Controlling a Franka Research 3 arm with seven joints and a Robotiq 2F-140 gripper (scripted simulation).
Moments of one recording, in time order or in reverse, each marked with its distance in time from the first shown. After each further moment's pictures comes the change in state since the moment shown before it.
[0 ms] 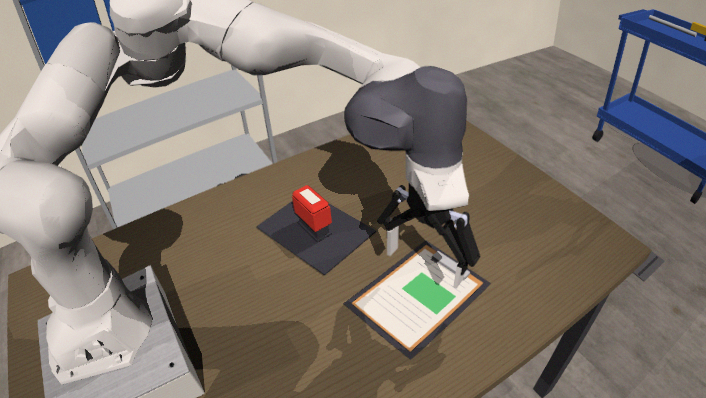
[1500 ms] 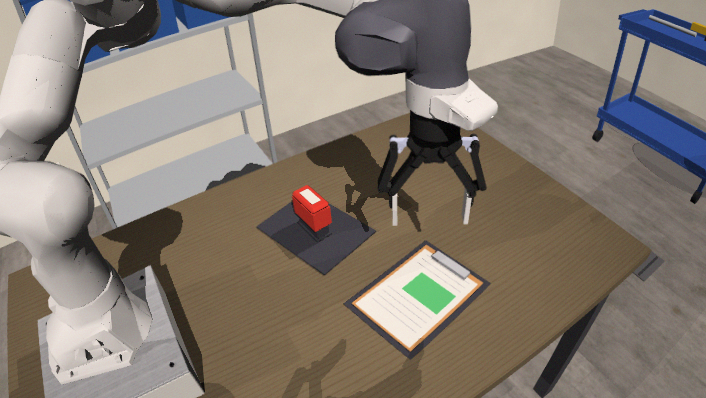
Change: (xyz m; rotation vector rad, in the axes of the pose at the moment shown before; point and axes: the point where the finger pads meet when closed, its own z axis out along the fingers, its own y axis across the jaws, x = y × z) arm -0.005 0.001 -0.129 0.013 -0.014 -0.597
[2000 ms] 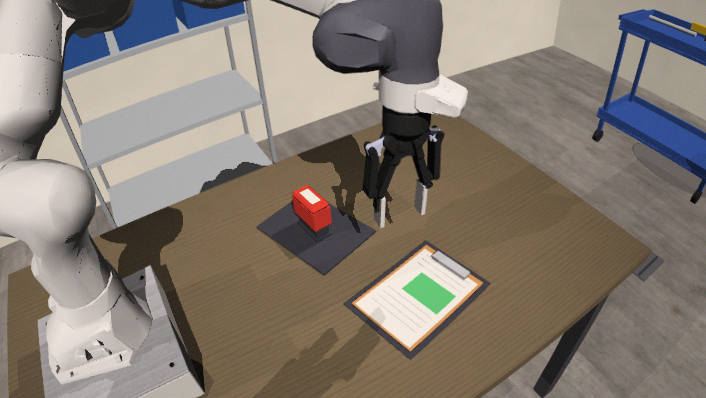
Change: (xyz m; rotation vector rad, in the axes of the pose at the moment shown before) arm -0.031 0.051 0.011 -0.057 0.001 -0.450
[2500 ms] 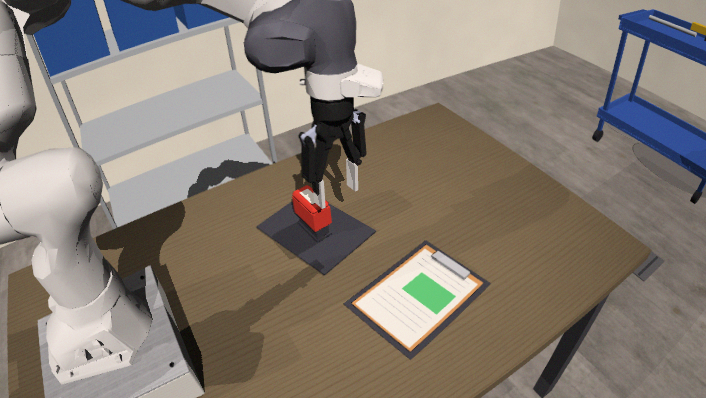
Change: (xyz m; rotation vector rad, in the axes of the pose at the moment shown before) arm -0.133 0.071 0.031 0.004 0.006 -0.287
